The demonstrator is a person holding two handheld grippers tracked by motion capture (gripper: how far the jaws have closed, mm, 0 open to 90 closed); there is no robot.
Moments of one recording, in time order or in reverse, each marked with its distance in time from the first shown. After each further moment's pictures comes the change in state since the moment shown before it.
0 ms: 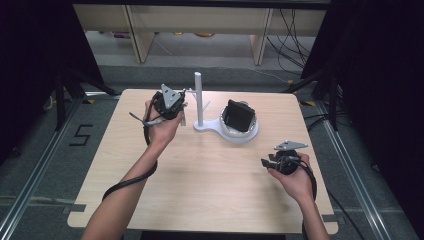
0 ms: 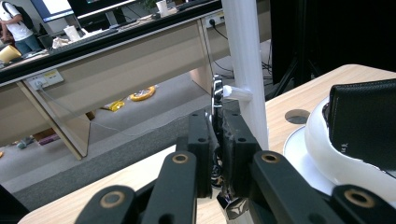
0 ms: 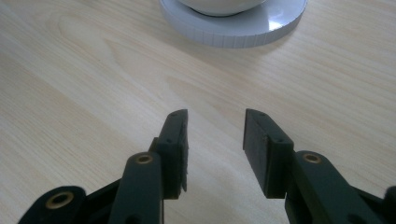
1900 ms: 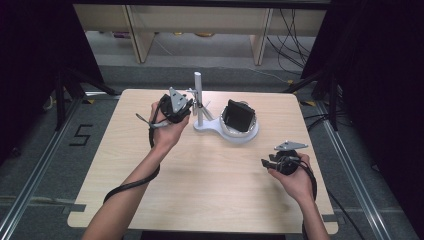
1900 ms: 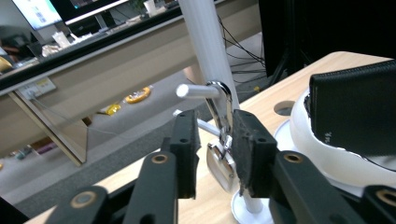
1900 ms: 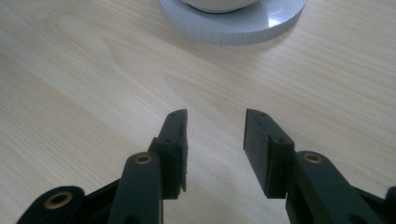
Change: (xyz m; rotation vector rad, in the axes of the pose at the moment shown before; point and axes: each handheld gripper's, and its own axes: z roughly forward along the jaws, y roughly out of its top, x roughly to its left) left arm -0.015 -0.001 -0.001 0.022 -0.028 0.051; right arm -0.003 -0.002 0.002 0.001 -0.002 -0.015
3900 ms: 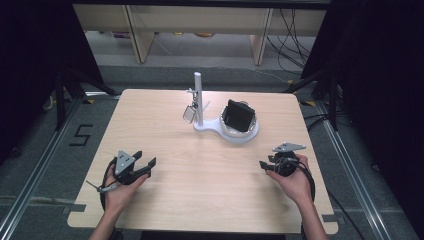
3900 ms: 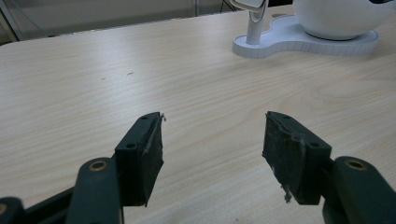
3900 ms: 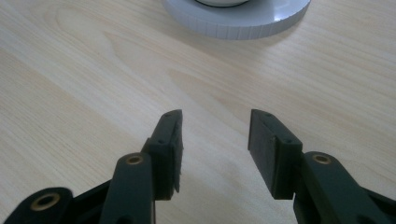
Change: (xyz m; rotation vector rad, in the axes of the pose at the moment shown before) left arm 0.029 -0.188 -0.114 0.045 -0.079 -0.270; right arm 0.004 -0.003 0.004 0.008 0.000 0.013
